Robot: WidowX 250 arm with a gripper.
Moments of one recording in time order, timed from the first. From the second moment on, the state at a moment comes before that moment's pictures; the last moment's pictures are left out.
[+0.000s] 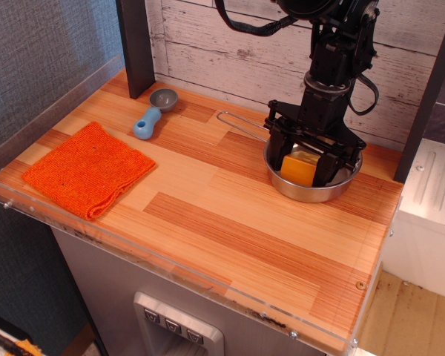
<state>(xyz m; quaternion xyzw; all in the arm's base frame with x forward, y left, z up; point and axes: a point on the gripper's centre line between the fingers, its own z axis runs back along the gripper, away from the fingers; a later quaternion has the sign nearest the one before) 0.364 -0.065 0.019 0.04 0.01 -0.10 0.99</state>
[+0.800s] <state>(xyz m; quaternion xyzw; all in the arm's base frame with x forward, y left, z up) 0.335 0.025 0.123 0.01 -0.13 -0.02 0.99</state>
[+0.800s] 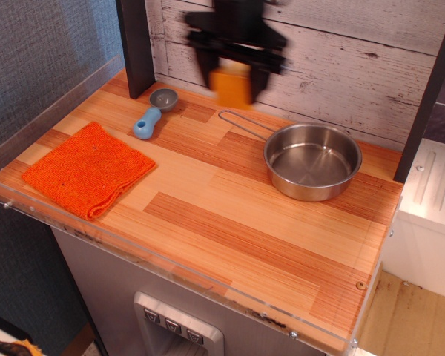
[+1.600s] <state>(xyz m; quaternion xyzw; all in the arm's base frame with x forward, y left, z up) 0.255 0.152 0.088 0.11 -0.03 -0.14 0.98</state>
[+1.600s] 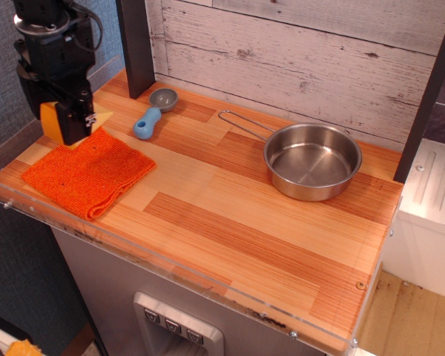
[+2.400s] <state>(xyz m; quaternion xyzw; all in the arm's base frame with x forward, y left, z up) 0.244 0.159 0.061 0.08 0.02 -0.07 0.99</state>
